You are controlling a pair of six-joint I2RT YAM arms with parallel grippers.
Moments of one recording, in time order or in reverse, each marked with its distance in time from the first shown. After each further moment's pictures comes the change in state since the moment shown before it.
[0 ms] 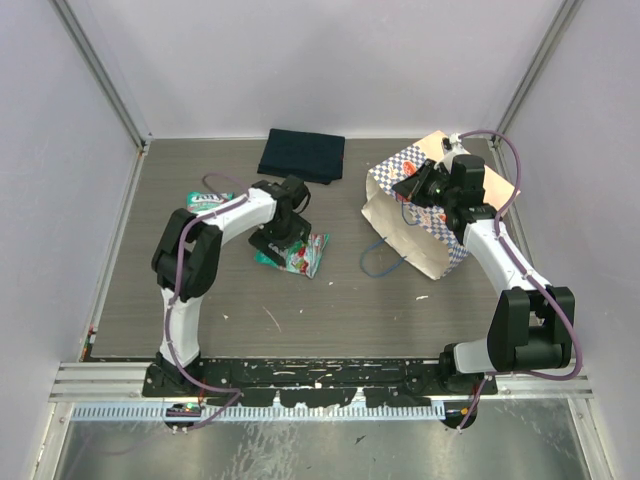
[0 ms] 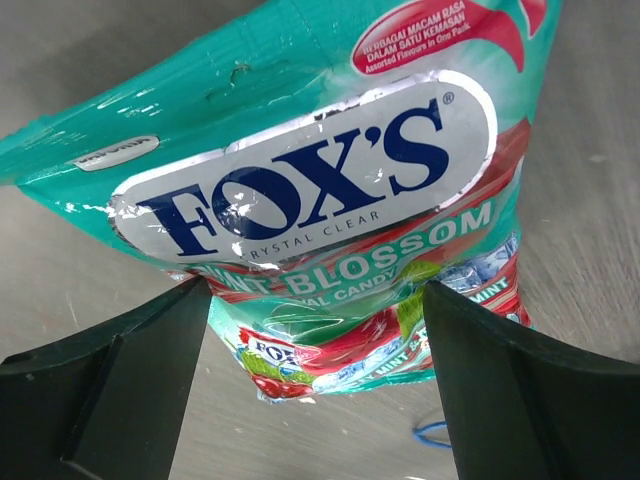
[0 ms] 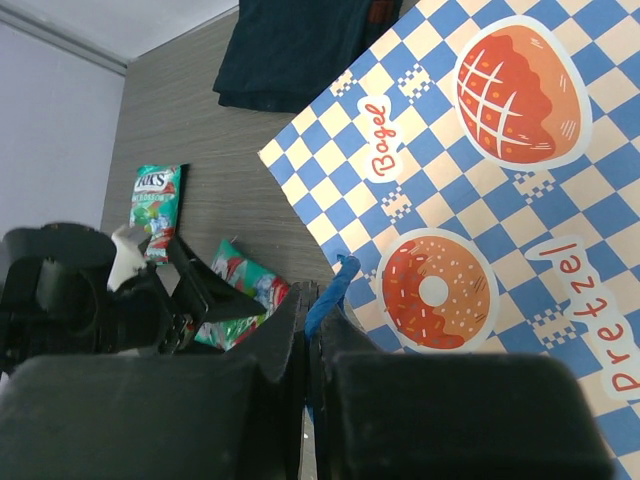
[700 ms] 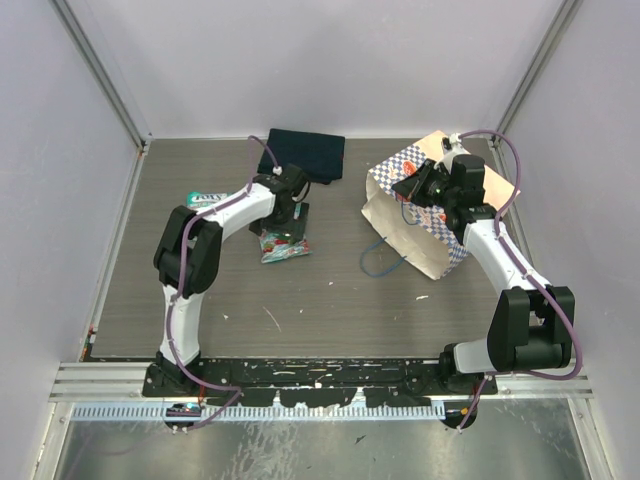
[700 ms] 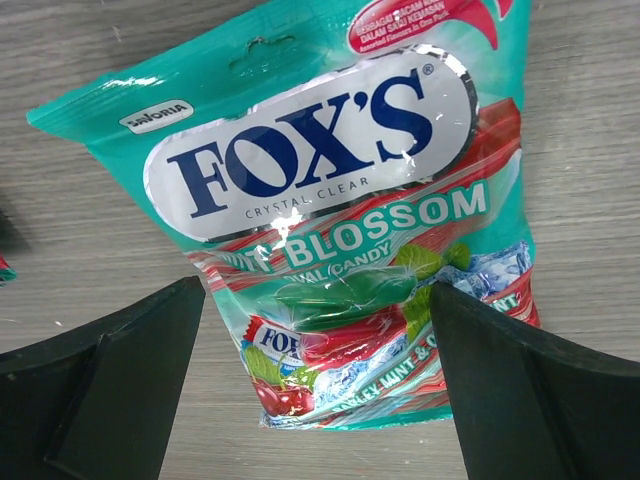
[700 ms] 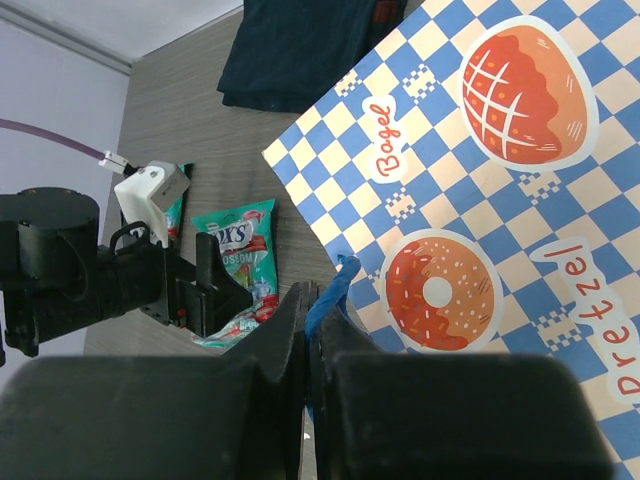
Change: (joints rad) left arm 0.026 0.079 0.135 0.100 -0.171 1.231; right arm 0.000 0.000 -0.002 0.008 -0.007 0.003
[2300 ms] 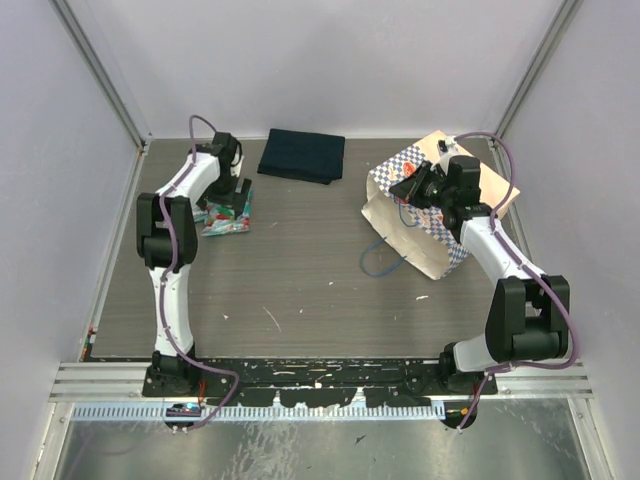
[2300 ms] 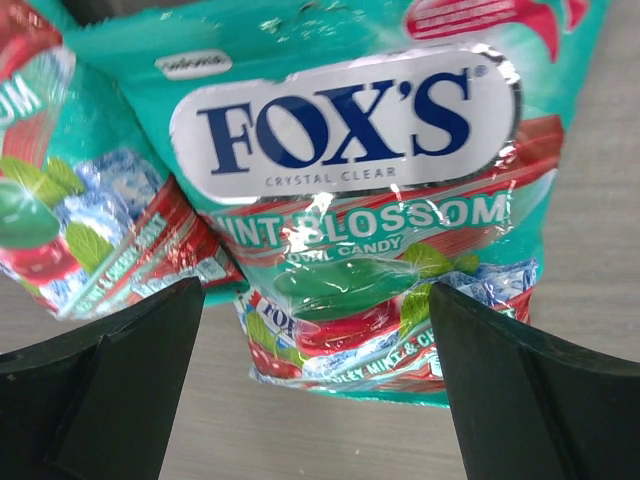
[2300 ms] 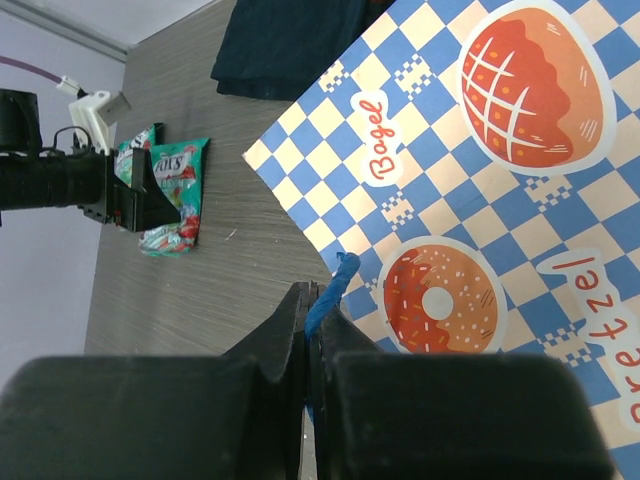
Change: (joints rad) left arm 0.402 0.138 0.254 -0.142 0.055 0.429; right arm 0.000 0.050 -0.005 0.031 -0.024 0.005
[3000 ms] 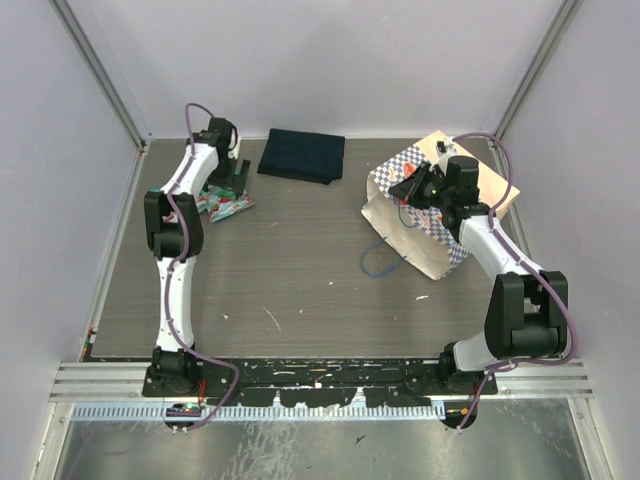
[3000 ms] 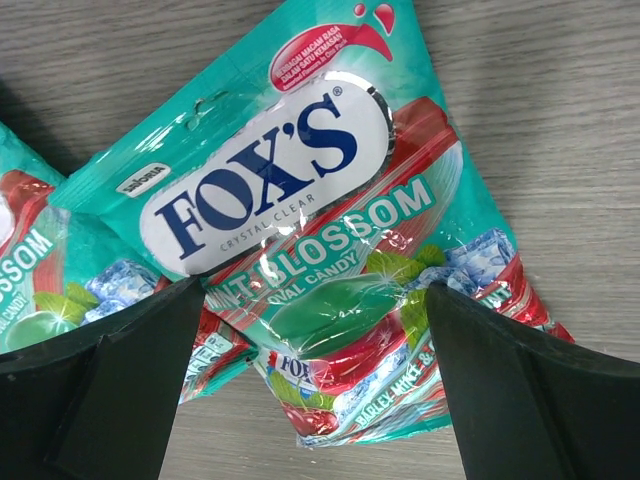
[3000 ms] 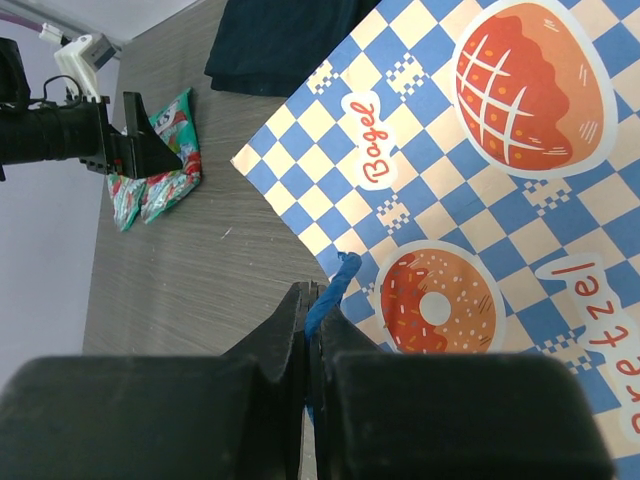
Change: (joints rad) left arm 0.029 0.225 0.377 -0.014 0.042 0.026; right arm 0.000 0.023 0.000 0.008 -0.002 0.000
